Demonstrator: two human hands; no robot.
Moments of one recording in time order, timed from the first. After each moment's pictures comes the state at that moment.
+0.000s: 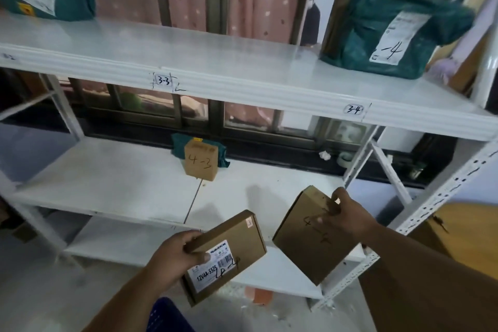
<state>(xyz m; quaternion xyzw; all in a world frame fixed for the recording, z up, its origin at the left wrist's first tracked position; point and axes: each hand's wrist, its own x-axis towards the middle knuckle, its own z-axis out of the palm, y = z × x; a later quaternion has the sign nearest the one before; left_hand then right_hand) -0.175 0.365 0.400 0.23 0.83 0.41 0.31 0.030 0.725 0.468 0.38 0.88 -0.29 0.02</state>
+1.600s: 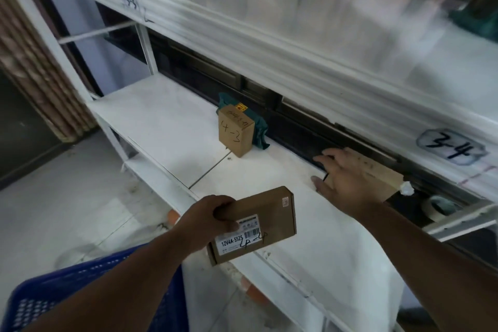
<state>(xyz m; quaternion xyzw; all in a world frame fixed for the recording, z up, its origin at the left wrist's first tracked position) -0.177 0.551 0.359 0.09 0.88 0.40 0.23 -0.171 0.900 0.400 -0.02 0.99 -0.12 -0.09</state>
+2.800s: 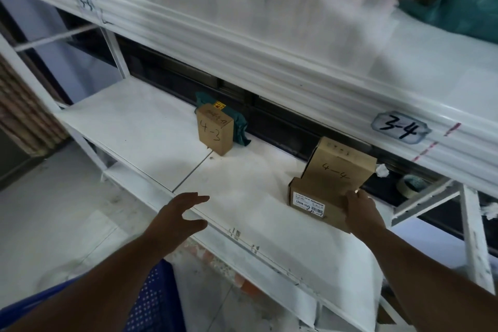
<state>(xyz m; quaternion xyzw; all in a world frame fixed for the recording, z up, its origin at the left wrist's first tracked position) -0.182 0.524 0.344 0.09 0.87 0.44 0.20 -0.108 0.988 0.288 0.26 0.96 -0.07 0.08</state>
